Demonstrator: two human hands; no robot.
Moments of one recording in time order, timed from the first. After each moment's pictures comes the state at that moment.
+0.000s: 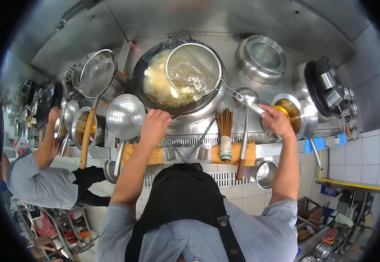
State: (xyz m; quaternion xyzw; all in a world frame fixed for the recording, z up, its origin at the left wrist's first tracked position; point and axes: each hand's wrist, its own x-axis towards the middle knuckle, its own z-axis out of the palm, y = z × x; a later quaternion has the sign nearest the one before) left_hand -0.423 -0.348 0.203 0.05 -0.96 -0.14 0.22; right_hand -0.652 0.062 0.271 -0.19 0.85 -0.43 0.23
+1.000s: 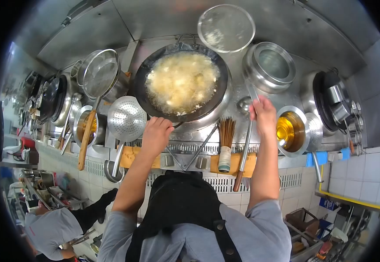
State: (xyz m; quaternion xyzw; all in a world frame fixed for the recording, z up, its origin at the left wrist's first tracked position) left_hand -0.433 -0.328 0.218 0.09 -0.97 -0.15 0.18; right_hand -0.686 -0.030 0.235 -0.04 0.66 -0.73 0.16
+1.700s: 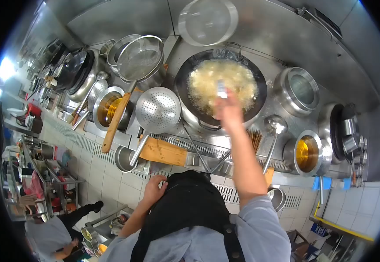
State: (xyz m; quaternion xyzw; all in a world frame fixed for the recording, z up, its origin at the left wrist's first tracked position) left_hand -0.139 -0.314 0.102 0.28 -0.88 -0.36 0.14; right_hand -0.566 -0.269 0.250 -0.11 0.59 -0.74 0.31
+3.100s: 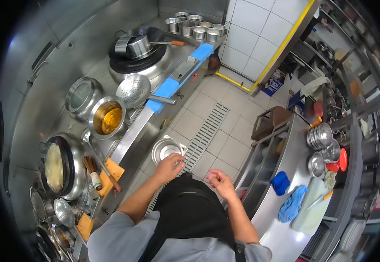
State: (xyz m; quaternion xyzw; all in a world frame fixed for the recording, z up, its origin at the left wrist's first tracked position) left_hand -0.401 0.363 0.147 -0.37 -0.80 -0.44 -0.15; right_hand -0.200 0.580 0.138 0.30 0.59 -0.75 0.04
